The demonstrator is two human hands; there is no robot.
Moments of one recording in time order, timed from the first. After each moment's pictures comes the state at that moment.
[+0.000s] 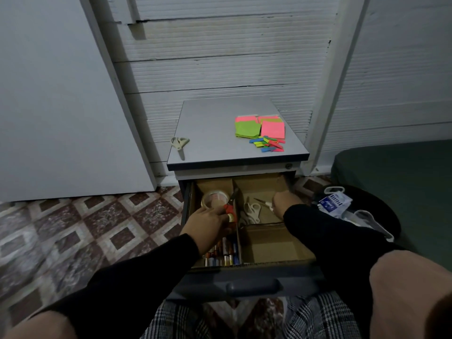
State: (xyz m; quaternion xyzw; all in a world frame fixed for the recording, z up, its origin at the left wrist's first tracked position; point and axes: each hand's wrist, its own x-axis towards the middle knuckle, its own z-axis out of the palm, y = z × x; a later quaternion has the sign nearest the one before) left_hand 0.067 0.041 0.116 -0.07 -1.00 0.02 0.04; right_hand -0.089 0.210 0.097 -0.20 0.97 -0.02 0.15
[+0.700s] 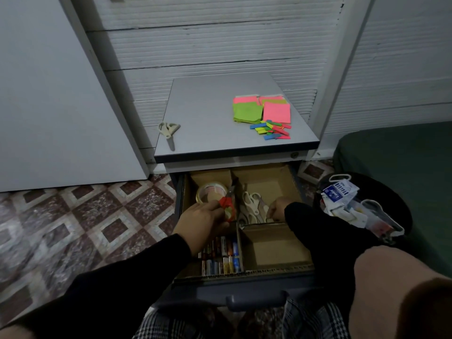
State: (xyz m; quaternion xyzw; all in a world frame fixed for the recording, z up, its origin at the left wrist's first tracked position) left_hand 0.041 0.019 0.087 -0.08 -0.99 -0.04 0.10; right_hand -0.131 0.197 0.035 -0.12 0.93 -0.09 0.34
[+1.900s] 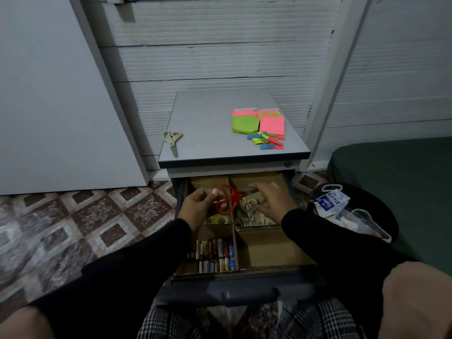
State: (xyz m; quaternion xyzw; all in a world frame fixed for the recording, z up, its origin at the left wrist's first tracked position) left_hand 0.033 0.032 0.122 0.21 -0.63 -0.74 0.07; right_hand -0.080 0.207 0.100 -0.35 0.91 -0.21 0.04
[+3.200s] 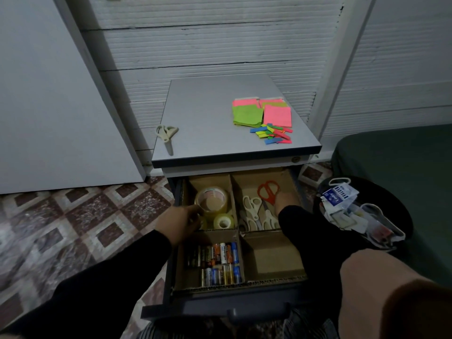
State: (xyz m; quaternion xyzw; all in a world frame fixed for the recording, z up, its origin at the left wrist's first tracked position) left_hand 0.025 -0.031 0.077 0.09 -0.98 -0.14 -0.04; right_hand -0.130 0.184 0.056 -0.08 0.97 -0.05 0.21
